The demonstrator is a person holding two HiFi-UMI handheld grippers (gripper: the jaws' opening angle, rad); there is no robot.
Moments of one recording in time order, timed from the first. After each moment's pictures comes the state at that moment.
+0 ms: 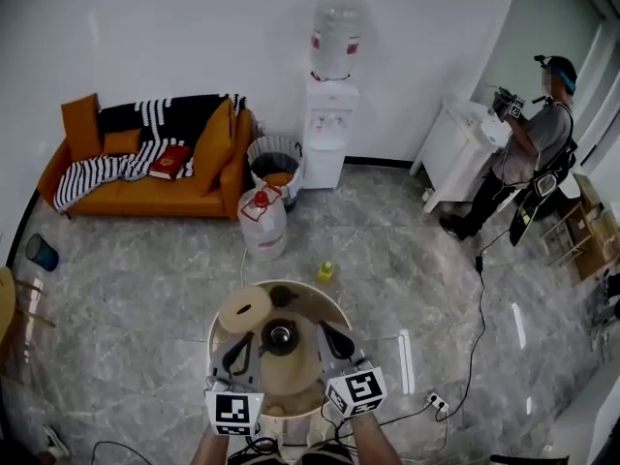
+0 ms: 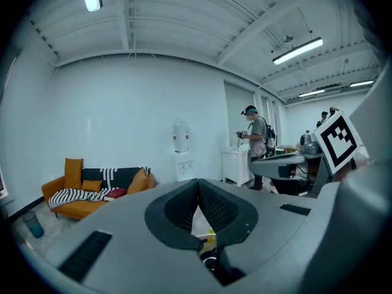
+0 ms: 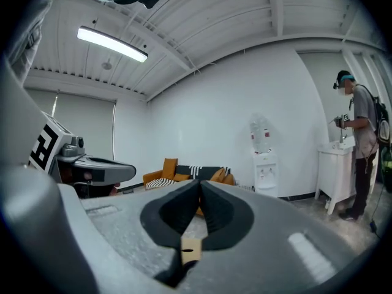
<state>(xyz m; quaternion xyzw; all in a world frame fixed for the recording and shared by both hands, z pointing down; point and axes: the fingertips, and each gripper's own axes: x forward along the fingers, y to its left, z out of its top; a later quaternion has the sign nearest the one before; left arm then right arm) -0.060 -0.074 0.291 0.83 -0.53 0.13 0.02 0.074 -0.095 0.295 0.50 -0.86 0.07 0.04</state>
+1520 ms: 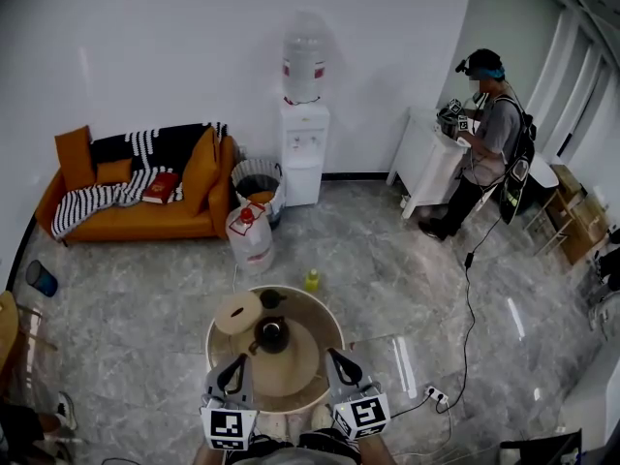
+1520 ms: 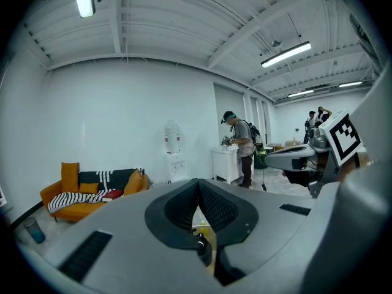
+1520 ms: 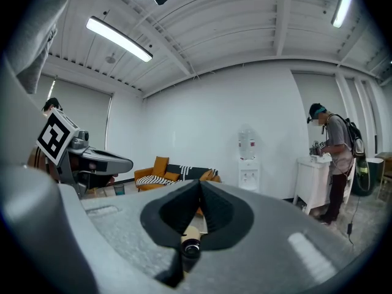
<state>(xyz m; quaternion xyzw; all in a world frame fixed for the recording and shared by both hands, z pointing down) -0.058 0.047 0.254 0.85 -0.51 0.14 0.01 0.113 0.055 0.253 0.56 -0.83 0.04 0.06</state>
